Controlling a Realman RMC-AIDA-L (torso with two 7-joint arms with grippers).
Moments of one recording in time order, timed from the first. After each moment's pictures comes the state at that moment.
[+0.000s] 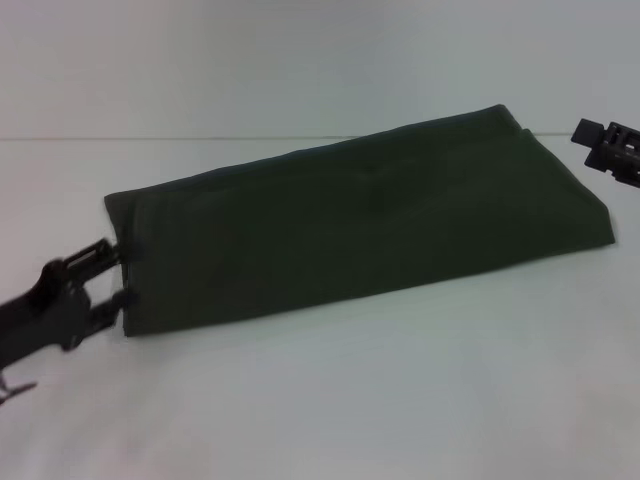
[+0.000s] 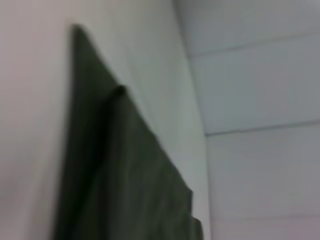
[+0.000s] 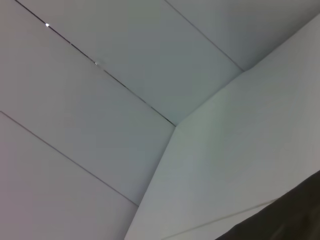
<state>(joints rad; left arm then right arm) -0.37 -2.09 0.35 0.58 1.97 1.46 -2.43 0.49 1.97 -0.63 -0.65 -1.73 -1.40 2.11</state>
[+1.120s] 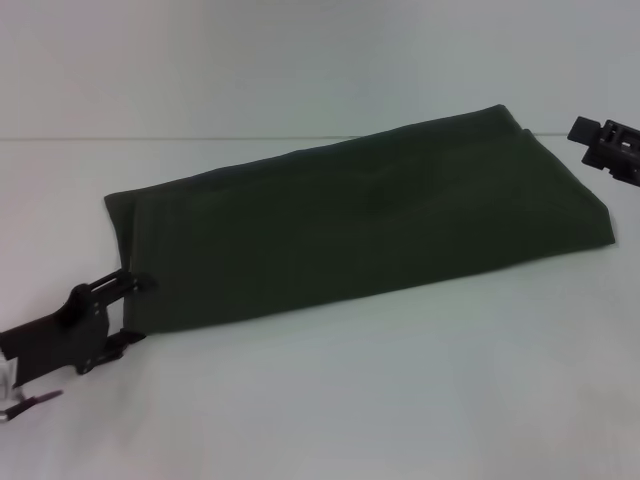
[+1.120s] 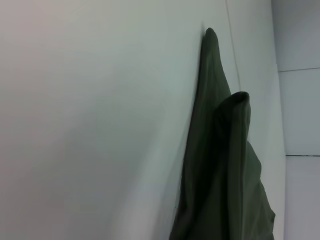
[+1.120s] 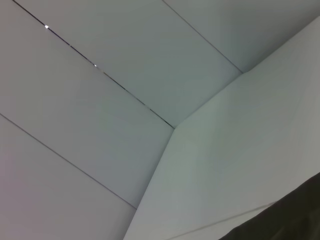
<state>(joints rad) -0.41 -2.10 0.38 0.52 2.10 1.24 -2.52 0.50 1.97 -0.62 -0.63 -1.72 -1.39 2.10</state>
